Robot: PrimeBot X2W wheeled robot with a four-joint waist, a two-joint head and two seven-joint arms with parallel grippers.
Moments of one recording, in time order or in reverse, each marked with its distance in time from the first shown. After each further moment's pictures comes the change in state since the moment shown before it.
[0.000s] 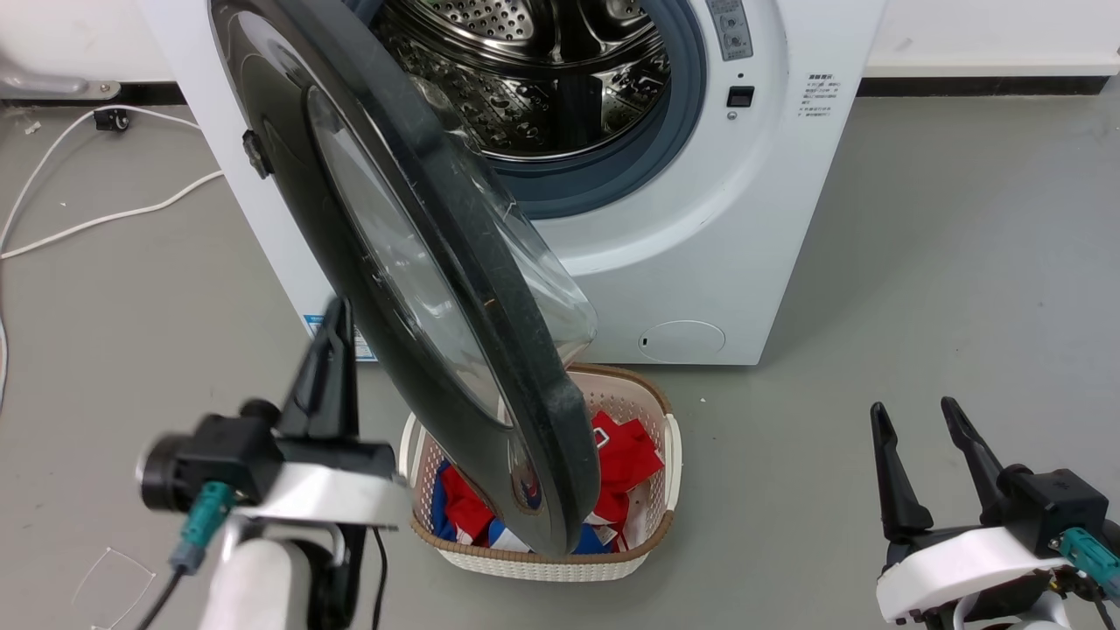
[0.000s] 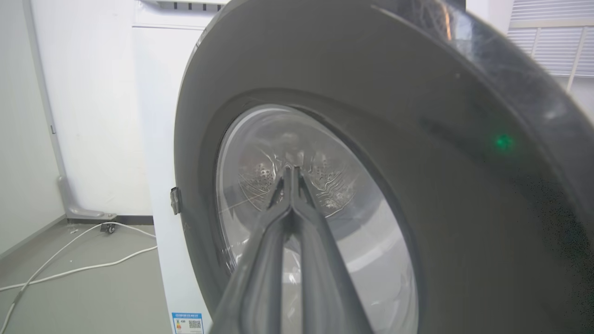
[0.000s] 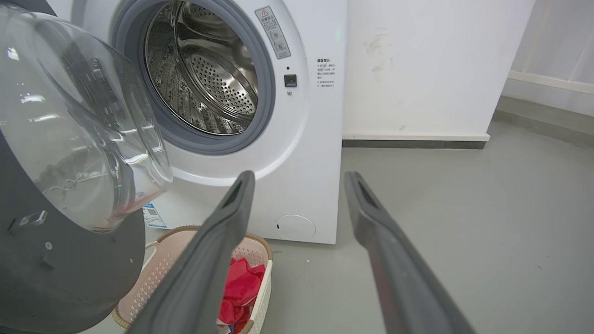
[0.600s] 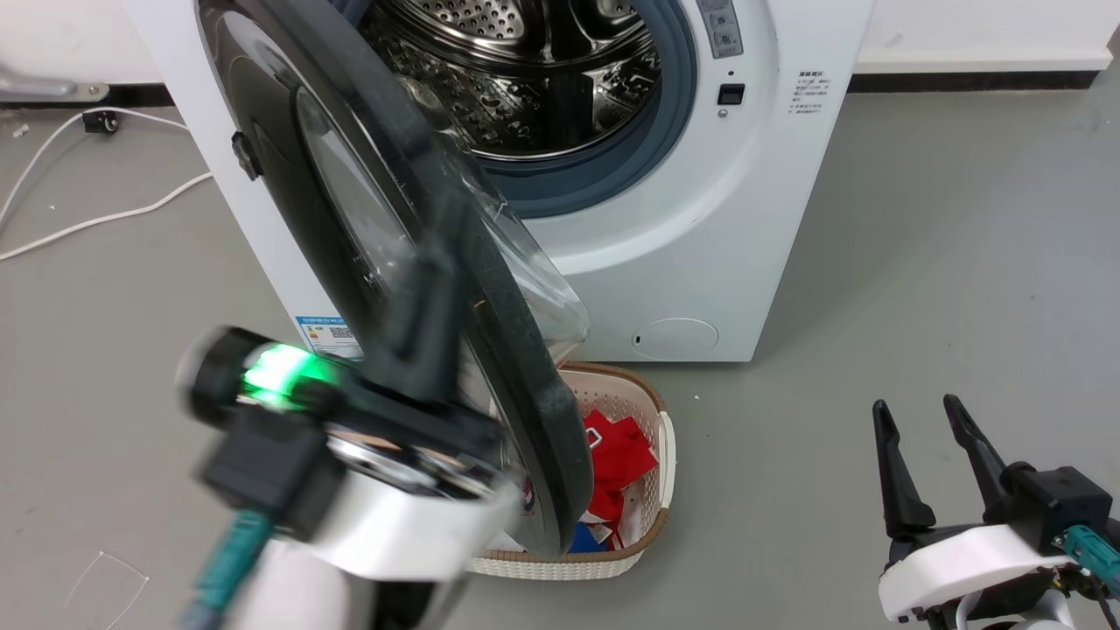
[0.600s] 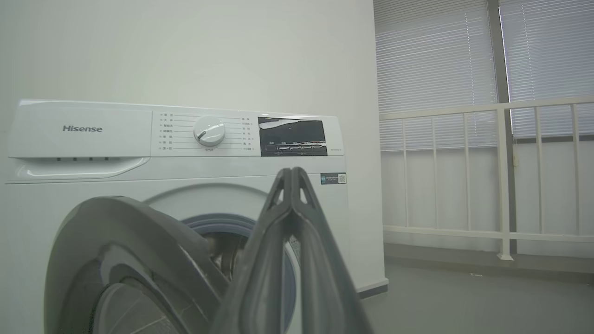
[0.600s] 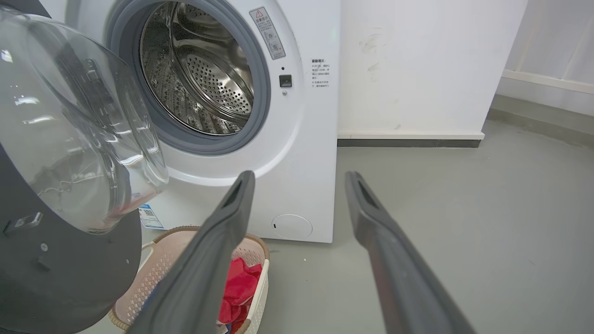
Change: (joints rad) left arm -0.077 -0.003 -0.187 -0.459 0.000 -0.003 0.109; right arm 0.001 0.000 0.000 -0.016 0.000 0.000 0.011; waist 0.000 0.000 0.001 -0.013
